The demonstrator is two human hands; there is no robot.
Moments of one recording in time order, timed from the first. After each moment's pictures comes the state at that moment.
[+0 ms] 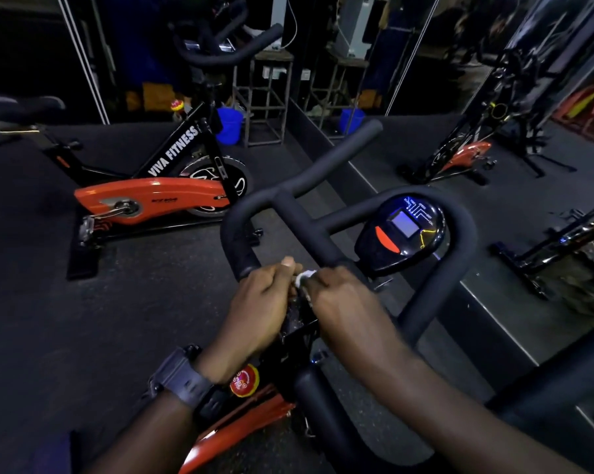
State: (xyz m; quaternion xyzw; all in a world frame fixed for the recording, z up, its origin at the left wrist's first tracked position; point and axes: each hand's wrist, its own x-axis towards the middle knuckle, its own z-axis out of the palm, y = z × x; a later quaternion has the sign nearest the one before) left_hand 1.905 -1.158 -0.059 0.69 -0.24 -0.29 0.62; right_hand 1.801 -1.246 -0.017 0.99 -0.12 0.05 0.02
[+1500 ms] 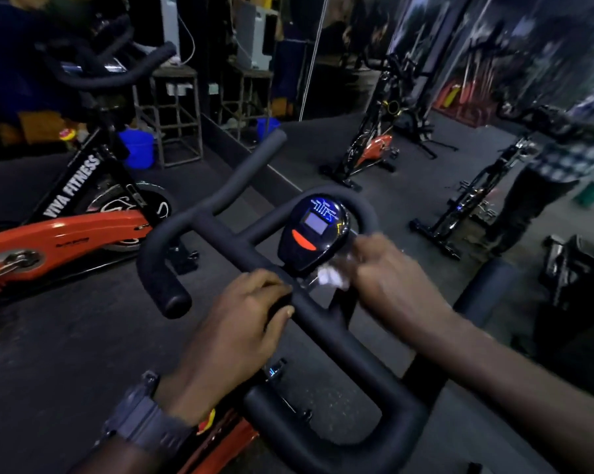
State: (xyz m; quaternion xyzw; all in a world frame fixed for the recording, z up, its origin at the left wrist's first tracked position) left_hand 1.881 -1.177 -0.040 0.69 -0.61 0.01 0.38; right_hand 1.716 -1.317 0.034 0.96 -0.23 0.09 0.14
